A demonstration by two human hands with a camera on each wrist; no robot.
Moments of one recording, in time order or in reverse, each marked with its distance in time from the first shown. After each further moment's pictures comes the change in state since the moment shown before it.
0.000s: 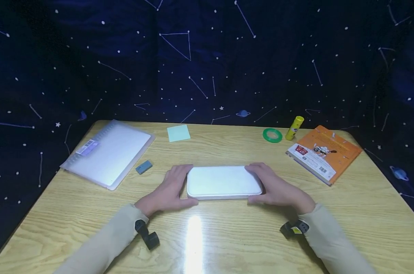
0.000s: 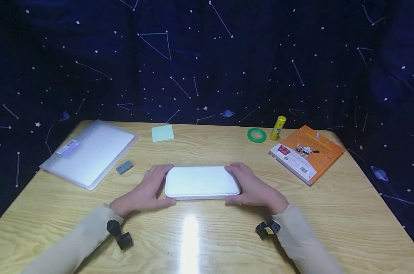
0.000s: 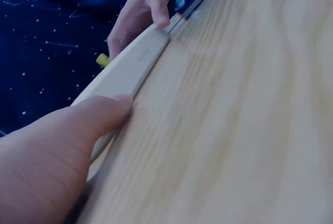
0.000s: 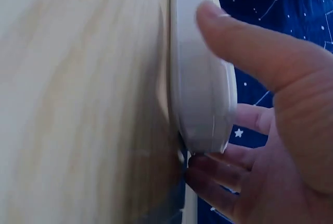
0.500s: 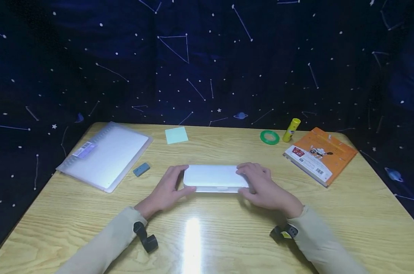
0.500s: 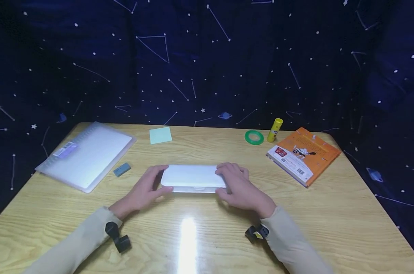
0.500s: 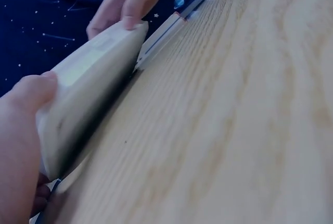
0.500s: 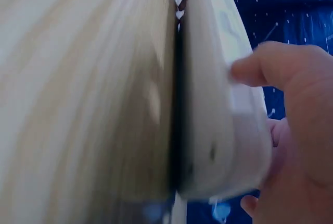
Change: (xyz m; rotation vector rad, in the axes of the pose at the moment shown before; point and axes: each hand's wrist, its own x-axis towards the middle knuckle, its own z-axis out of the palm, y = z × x) left_hand 0.002 0.007 0.002 -0.202 0.108 -0.210; right_hand 0.010 -0.028 0.006 -0.061 0.151 -0.096
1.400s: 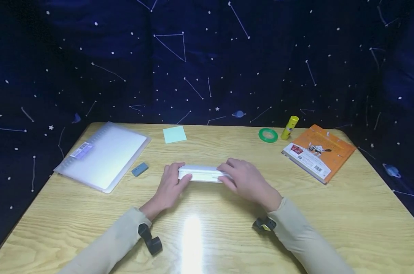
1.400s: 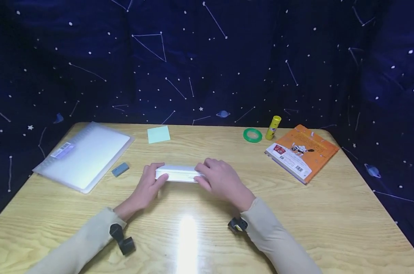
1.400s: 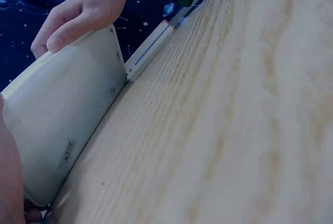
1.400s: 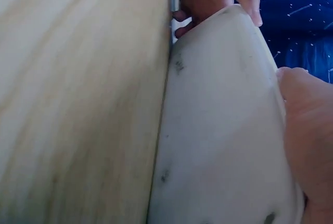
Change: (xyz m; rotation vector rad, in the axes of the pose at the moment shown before) left_hand 0.006 0.012 0.009 -0.028 0.137 -0.069; right_hand 0.037 -0.029 0.010 -0.305 0.161 -0.191
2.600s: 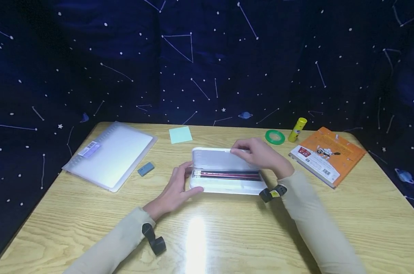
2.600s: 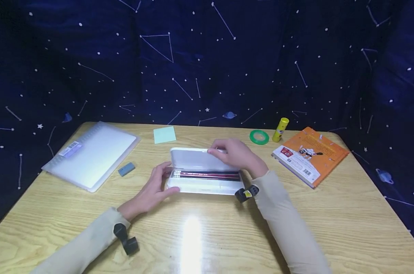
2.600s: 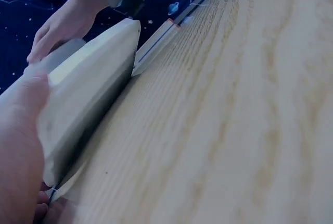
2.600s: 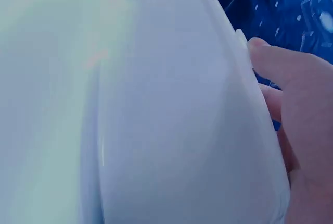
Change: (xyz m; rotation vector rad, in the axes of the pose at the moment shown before) left_hand -0.004 -0.006 -0.001 -0.031 -0.116 0.092; right_hand 0.043 0.059 -0.027 0.429 -0.202 0.255
